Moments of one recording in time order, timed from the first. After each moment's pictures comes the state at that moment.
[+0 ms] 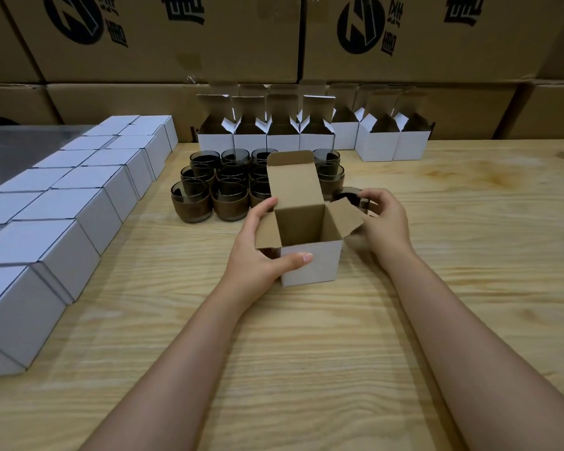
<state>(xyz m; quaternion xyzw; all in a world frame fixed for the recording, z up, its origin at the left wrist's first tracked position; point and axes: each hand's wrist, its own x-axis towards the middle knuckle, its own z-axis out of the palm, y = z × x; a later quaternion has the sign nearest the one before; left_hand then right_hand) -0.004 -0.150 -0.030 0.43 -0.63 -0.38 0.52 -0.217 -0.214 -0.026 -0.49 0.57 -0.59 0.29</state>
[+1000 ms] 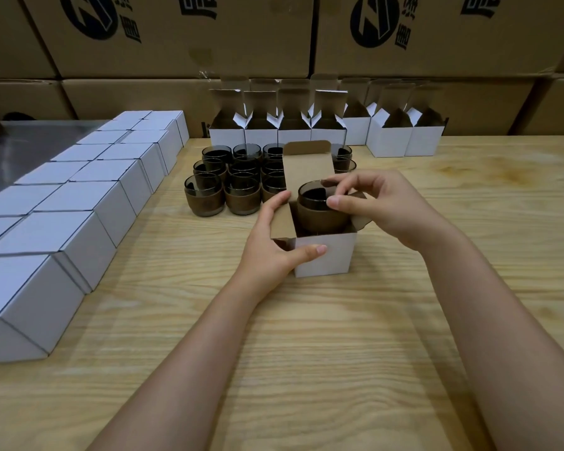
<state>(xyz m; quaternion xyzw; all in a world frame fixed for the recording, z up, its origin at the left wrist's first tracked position) -0.007 -0.149 -0.027 0.45 -0.62 -0.39 0.51 -0.195 -0.167 0.047 -0.70 0.44 -0.41 0.39</state>
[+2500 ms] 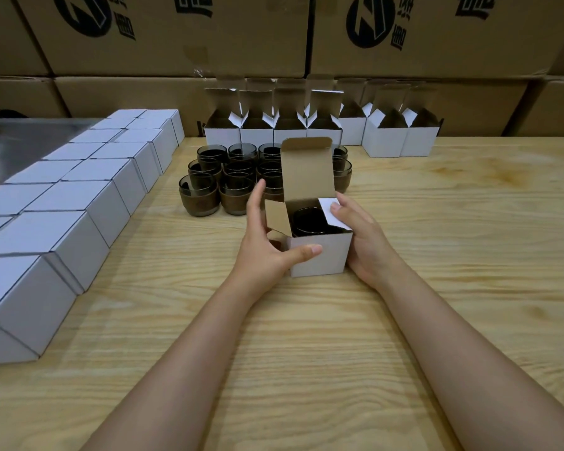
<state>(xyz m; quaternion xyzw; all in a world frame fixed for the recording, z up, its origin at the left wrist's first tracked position) -0.008 -0.149 -0.027 0.44 -0.61 -0.39 0.52 -0.175 -0.172 -0.016 -0.45 0.35 -0.55 0.61</state>
